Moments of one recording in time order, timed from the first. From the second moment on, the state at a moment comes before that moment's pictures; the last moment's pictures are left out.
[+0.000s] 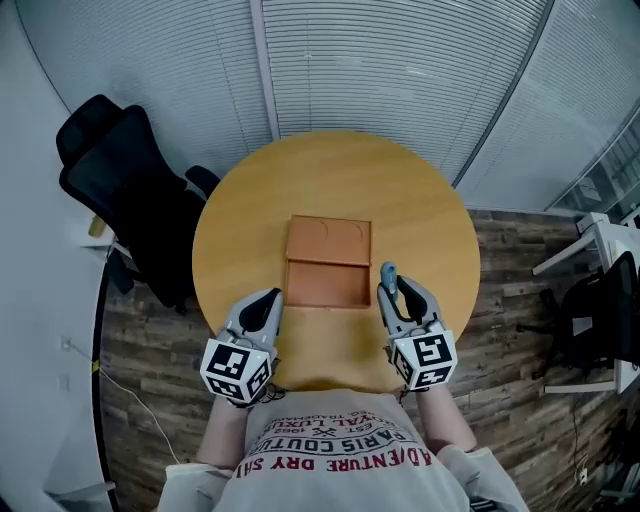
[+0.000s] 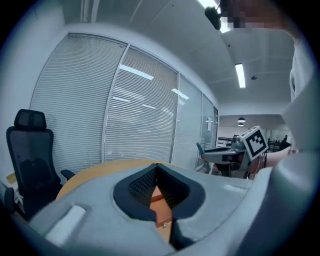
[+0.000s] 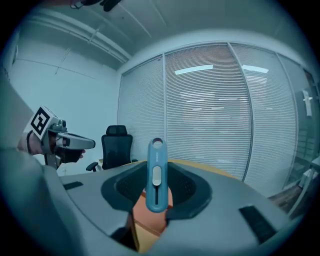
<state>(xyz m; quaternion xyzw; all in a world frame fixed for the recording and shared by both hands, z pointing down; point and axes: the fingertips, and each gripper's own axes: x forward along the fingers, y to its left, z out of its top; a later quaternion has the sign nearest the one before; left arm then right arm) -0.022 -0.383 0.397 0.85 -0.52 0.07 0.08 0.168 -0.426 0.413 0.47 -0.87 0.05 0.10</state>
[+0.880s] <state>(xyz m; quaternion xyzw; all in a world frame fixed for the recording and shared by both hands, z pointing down) -0.019 -0.358 0.370 0.85 -0.52 0.07 0.04 0.168 -0.402 0.409 0.49 -0.87 0.05 0.09</state>
